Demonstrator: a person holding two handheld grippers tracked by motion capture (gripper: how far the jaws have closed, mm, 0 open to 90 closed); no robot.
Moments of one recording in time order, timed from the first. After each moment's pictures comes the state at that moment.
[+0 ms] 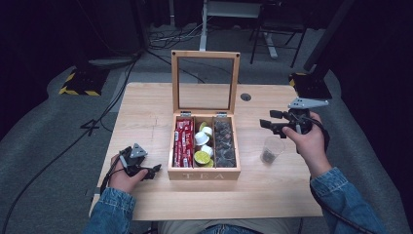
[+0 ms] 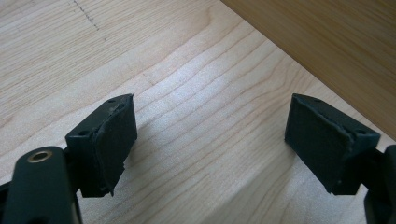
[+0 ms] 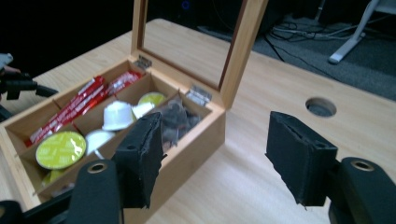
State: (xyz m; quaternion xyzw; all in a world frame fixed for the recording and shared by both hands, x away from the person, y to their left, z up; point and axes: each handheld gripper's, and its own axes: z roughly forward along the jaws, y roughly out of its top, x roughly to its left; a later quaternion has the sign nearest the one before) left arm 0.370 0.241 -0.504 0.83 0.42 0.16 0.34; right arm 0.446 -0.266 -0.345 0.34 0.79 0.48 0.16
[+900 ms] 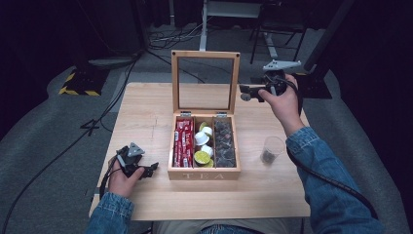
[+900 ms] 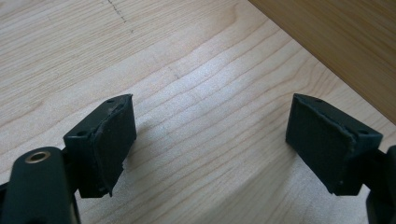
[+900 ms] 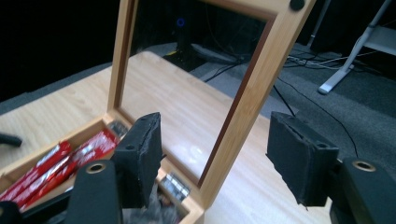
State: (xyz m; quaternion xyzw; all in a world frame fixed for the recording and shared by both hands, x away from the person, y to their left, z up) left arm 0.372 0.247 -0.504 0.81 0.44 0.17 0.33; right arm 0.534 -0.202 -0.298 0.32 0.80 0.48 0.19
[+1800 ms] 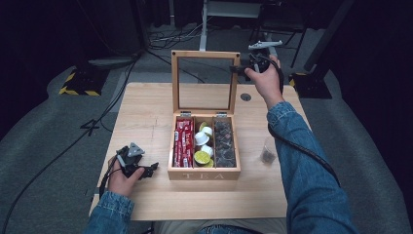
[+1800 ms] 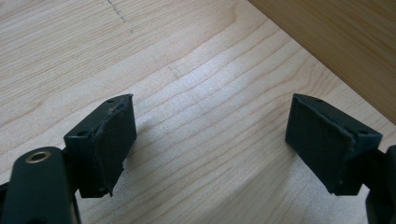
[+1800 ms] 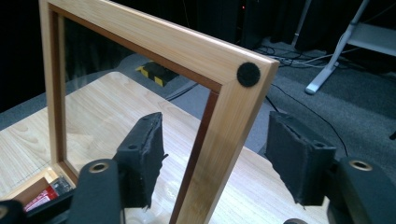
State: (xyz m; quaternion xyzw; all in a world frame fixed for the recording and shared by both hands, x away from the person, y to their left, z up) left arm 0.371 0.247 -0.504 0.81 0.45 0.17 0.33; right arm 0.617 -0.170 -0.296 0.35 0.78 0.47 0.20
